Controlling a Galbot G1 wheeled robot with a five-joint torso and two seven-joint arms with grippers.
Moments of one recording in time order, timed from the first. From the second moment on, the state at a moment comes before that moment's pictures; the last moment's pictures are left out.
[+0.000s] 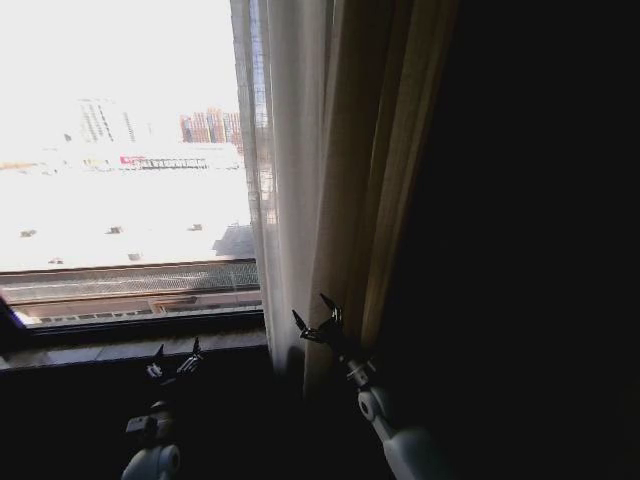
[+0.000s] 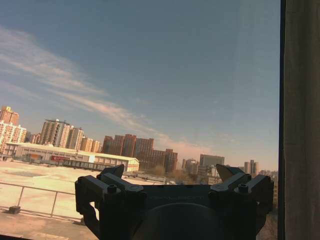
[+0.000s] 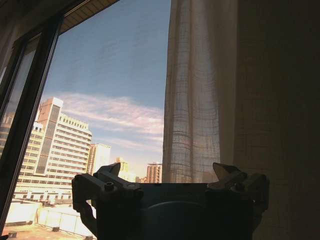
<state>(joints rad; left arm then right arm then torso) 1.36 -1.45 -0.82 -1.67 -0.37 -0.39 0.17 -1.06 1.32 0.18 1.78 0.31 0.27 -0.28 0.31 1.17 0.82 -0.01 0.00</state>
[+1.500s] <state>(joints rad) 1.36 -1.45 -0.82 -1.67 -0.37 -0.39 0.17 -0.72 1.53 0.14 1.31 0.16 0.31 -0.08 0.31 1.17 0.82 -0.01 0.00</state>
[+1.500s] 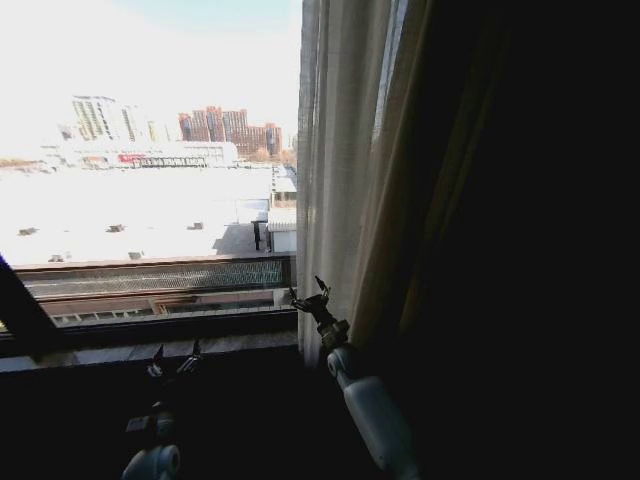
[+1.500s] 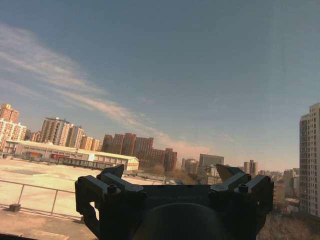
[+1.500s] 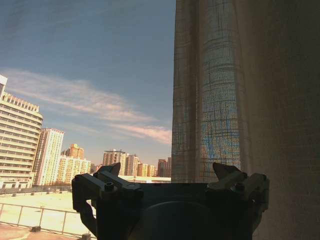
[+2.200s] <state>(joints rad) 1.36 -1.45 -0.82 -1.67 -0.37 -0.39 0.17 -0.77 1.46 0.18 1.34 0.19 0.33 -0.10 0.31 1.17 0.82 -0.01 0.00</state>
